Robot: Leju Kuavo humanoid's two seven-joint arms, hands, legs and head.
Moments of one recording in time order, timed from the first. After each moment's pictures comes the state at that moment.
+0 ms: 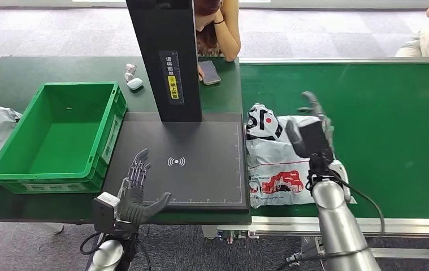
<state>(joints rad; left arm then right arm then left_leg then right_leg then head) -0.04 -0.13 -0.18 -1.35 -0.12 0.01 -0.66 -0.45 -0.02 0.12 -1.17 0.55 -0.22 -0.14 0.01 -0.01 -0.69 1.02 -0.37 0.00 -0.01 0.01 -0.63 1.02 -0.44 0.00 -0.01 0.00</state>
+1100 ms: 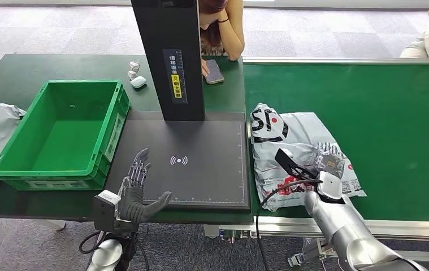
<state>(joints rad) -0.04 -0.14 -0.17 -1.36 -0.14 0.00 -0.63 -0.66 -0.12 0.31 -0.48 1.20 -0.34 0.43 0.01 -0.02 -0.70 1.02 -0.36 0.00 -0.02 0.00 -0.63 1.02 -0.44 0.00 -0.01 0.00</state>
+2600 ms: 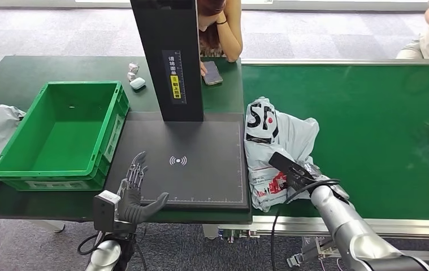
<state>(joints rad) -0.04 -0.10 -0.19 -1.32 -0.11 0.05 -0.63 -0.69 -0.10 0.14 -0.38 0.83 0.02 -0.04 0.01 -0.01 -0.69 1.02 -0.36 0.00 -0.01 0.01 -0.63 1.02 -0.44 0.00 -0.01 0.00</state>
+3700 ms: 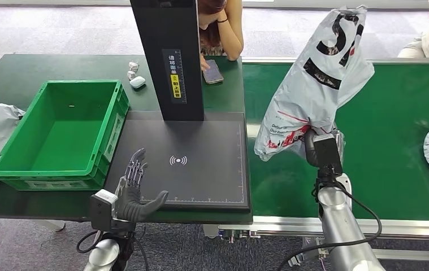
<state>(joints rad) -0.04 -0.11 -0.19 -1.37 -0.10 0.03 -0.62 -0.48 -0.04 0.00 -0.90 0.37 -0.36 -0.56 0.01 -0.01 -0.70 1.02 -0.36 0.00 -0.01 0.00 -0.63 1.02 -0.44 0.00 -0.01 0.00</state>
